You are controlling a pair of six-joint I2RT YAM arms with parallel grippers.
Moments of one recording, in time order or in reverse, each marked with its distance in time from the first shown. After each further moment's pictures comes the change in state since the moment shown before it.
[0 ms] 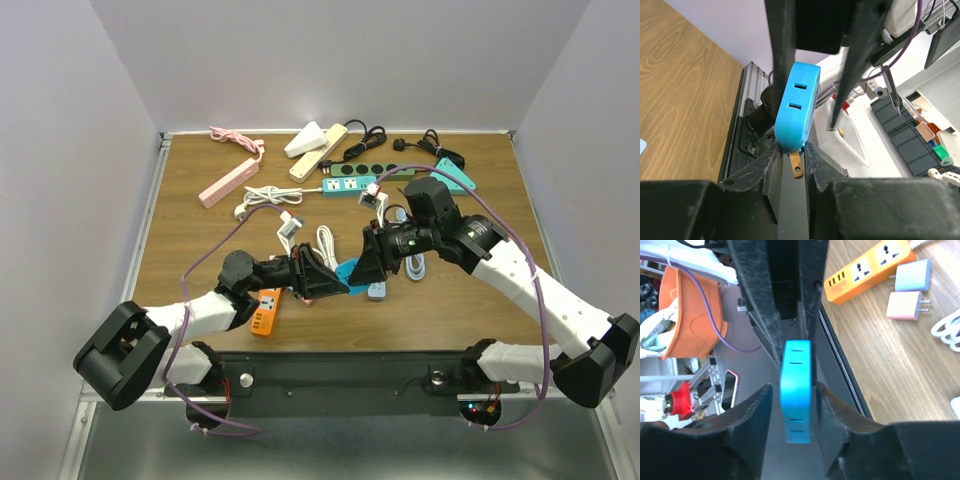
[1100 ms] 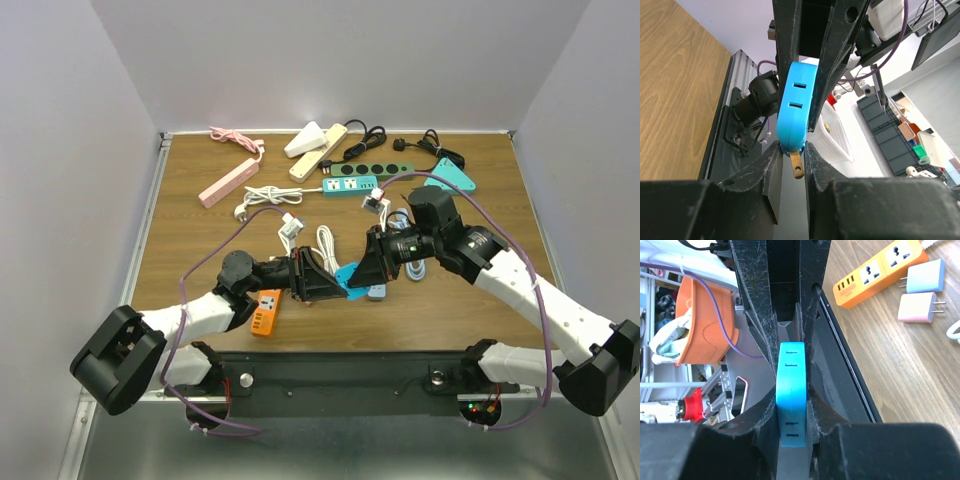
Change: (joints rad) left arm 0.000 -0.031 -0.001 -0.042 0.031 -0.086; right arm -0.001 -0.053 -0.120 0.143 -0.021 0.095
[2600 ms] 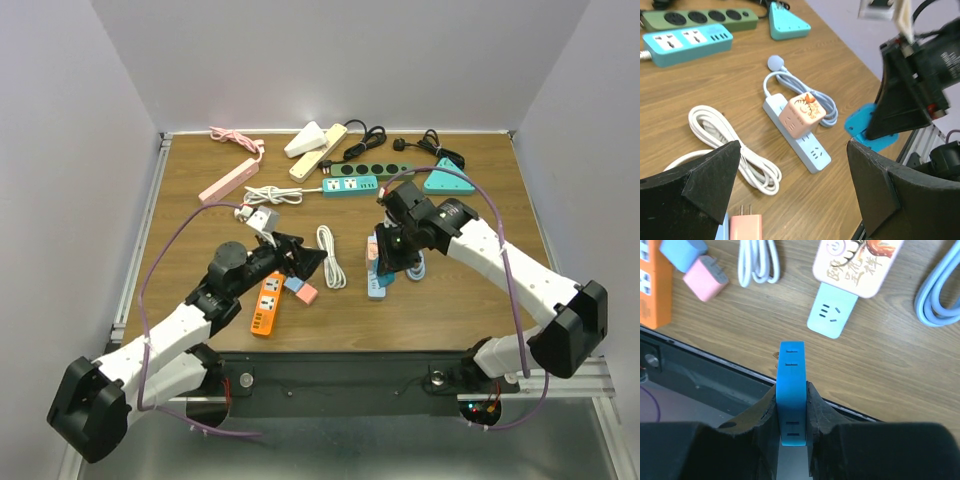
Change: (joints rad) left arm 0.067 -0.321 0.063 -0.715 -0.654 0.713; right arm 0.000 0.240 0.195 -0.502 0.720 0.074
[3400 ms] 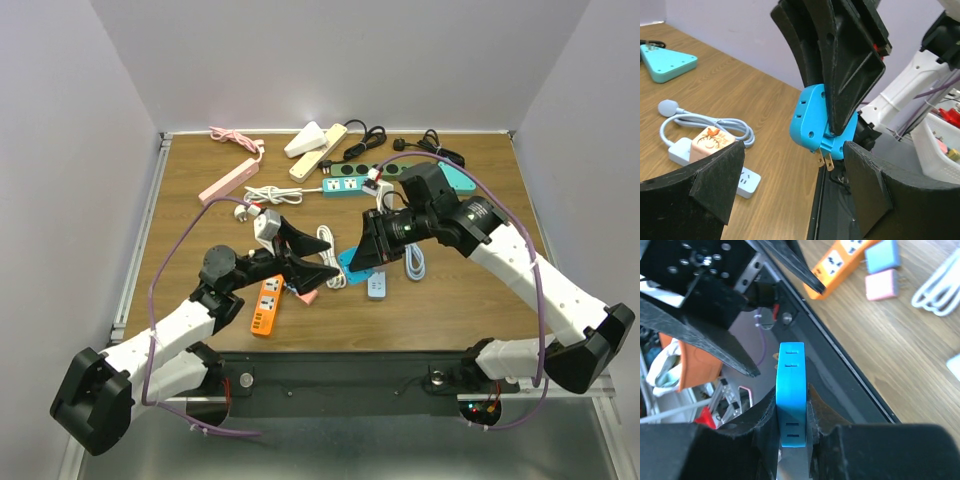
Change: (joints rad) left arm -0.001 0.075 0.000 0.374 0.430 -0.104; right arm 0.000 -0.096 0.110 0.148 -0.529 -0.032
